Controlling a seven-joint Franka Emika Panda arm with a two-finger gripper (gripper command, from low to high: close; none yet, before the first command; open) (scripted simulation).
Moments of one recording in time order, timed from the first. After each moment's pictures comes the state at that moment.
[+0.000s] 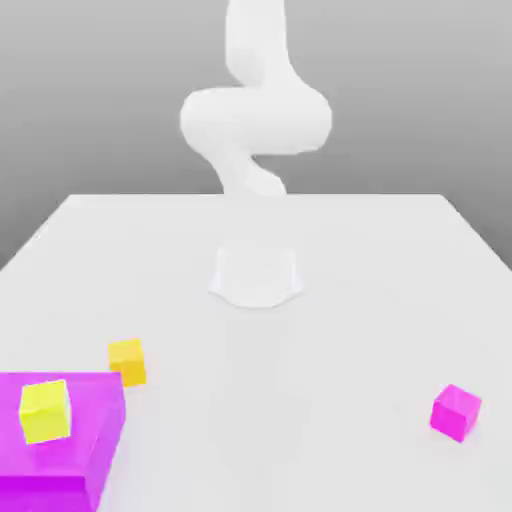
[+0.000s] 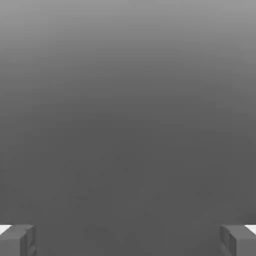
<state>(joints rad) 0.03 -0.71 0.02 -2.29 -0.01 2.32 0.77</state>
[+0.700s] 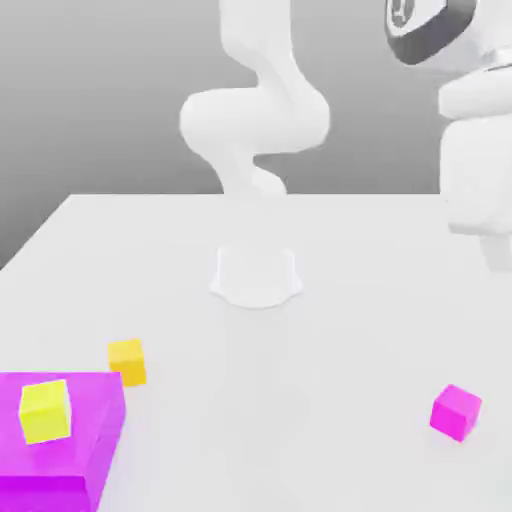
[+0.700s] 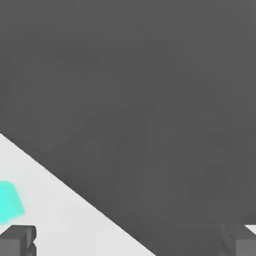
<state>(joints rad) 0.24 0.06 0.20 -2.17 -0.12 2.47 0.55</state>
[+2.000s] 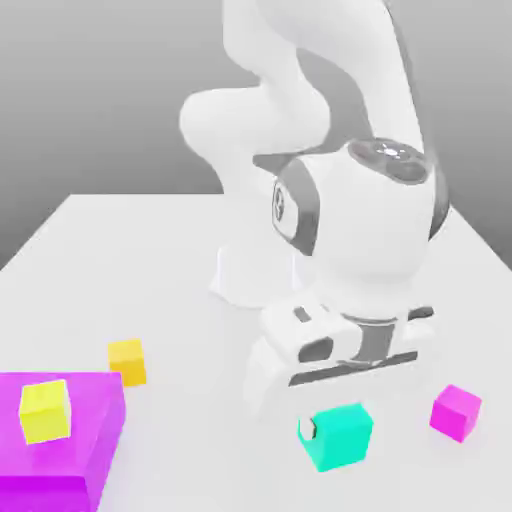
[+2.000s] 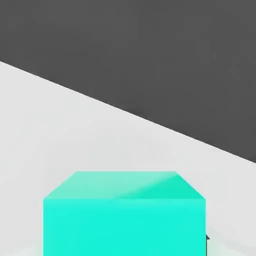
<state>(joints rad) 0.09 0.09 -0.08 -2.52 -0.17 2.60 0.84</state>
